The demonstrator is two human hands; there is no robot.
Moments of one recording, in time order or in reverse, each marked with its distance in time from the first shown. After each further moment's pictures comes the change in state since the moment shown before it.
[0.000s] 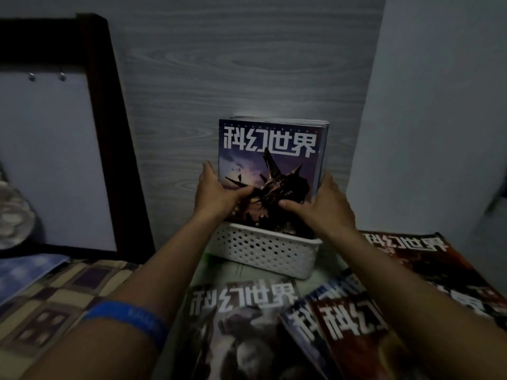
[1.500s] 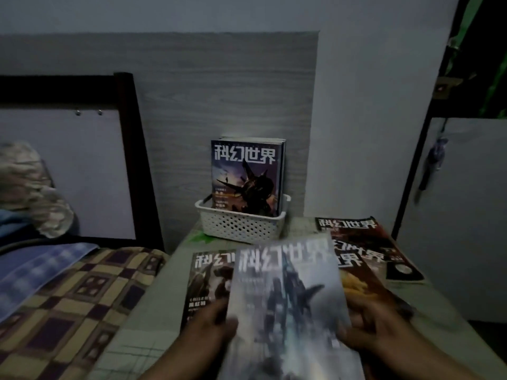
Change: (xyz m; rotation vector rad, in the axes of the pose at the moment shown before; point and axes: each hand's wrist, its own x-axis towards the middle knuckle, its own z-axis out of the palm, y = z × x) left_hand -0.317 0.035 -0.061 -0.034 -0.394 -0.306; right_hand -0.278 0.059 -0.164 0.615 -0.638 0.057
